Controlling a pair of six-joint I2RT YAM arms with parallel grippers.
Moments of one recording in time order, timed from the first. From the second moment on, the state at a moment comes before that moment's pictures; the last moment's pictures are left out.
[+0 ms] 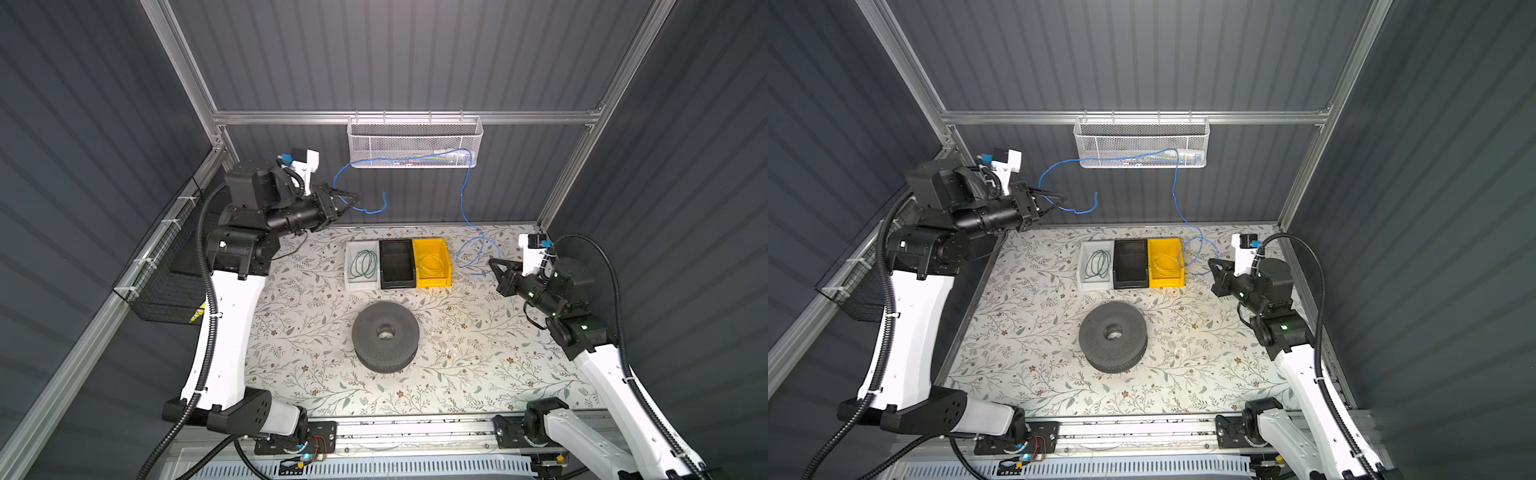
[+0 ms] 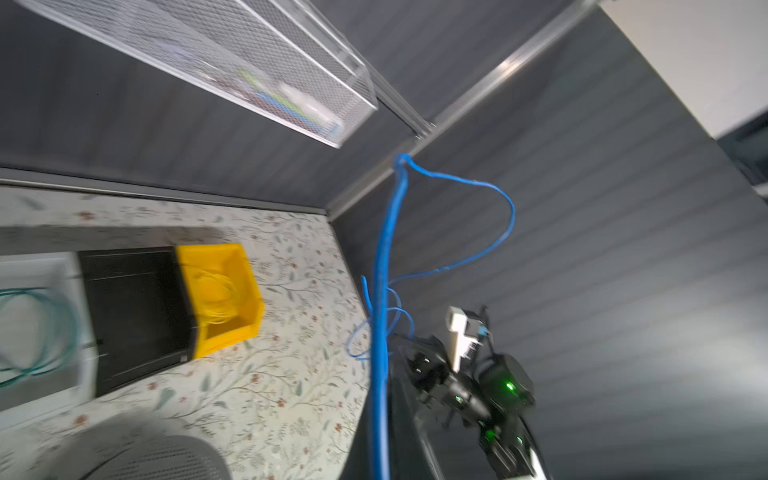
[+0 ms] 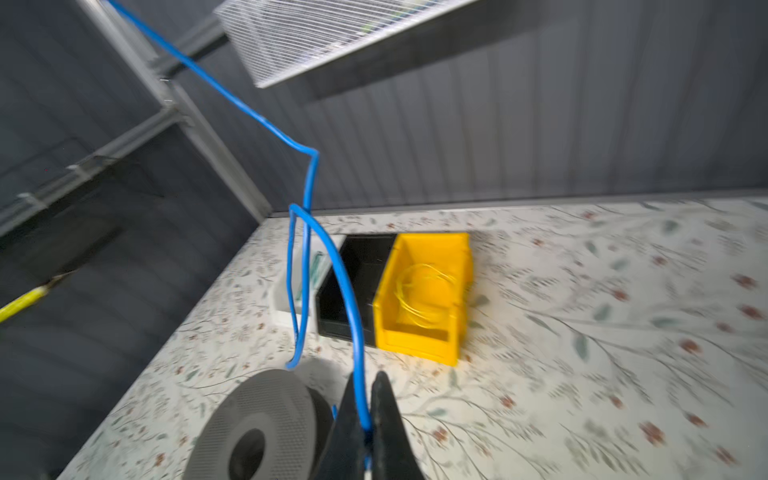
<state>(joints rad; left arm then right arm) -0.21 1.45 2.07 -0.87 0.65 -0.69 0.12 0.88 0.87 -0.27 -0.28 0.29</state>
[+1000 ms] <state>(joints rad) -0.01 1.52 2.27 -1.17 -0.03 -0.59 -0.58 0.75 0.58 -0.39 -0.30 0.53</state>
